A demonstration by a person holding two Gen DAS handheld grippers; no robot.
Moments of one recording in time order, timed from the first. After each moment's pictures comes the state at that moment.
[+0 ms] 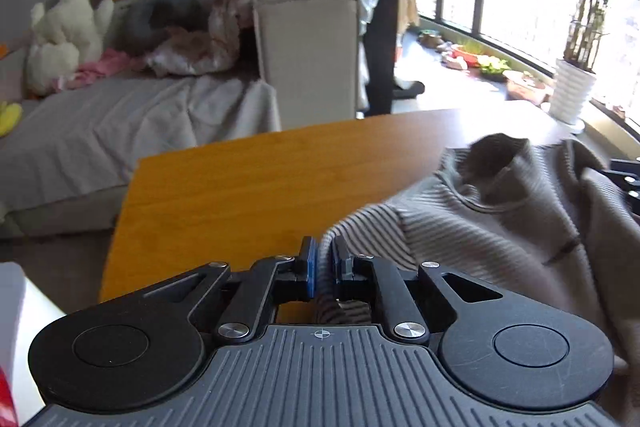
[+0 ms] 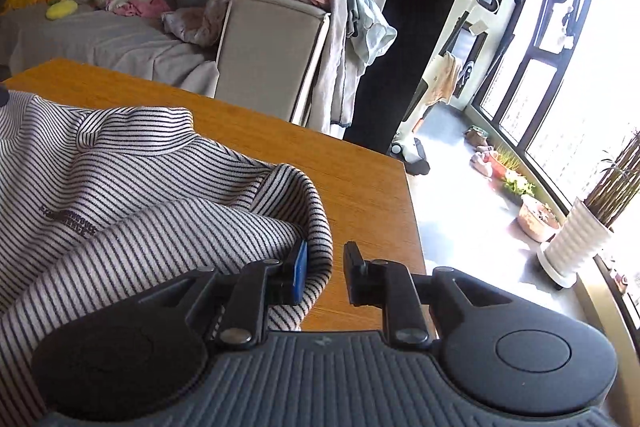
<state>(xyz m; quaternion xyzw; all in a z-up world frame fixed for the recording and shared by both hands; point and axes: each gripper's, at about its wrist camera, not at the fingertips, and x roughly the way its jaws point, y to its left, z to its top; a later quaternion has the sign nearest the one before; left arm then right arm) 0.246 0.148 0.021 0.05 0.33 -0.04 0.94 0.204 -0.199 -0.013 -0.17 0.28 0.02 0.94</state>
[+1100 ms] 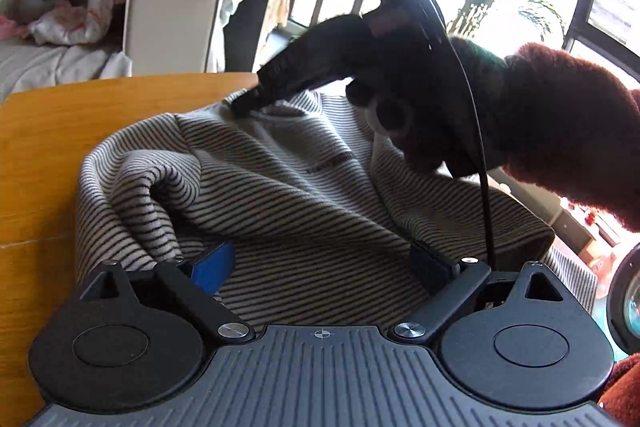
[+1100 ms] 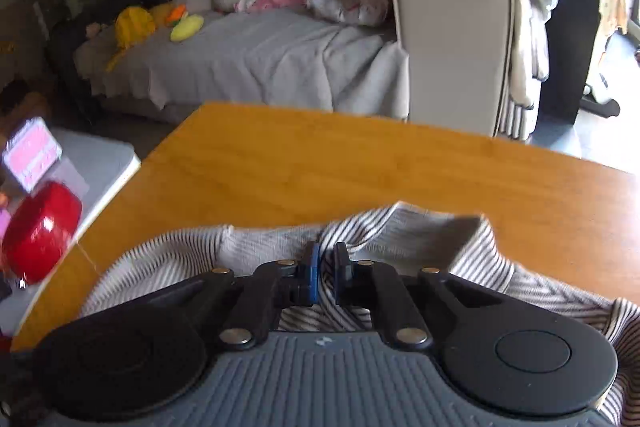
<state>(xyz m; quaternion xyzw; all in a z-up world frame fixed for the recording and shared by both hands) 0.133 0.098 -0.017 -0.05 0.33 -0.28 0.90 0.325 -0.073 0.029 0.00 0.35 0.26 0.90</state>
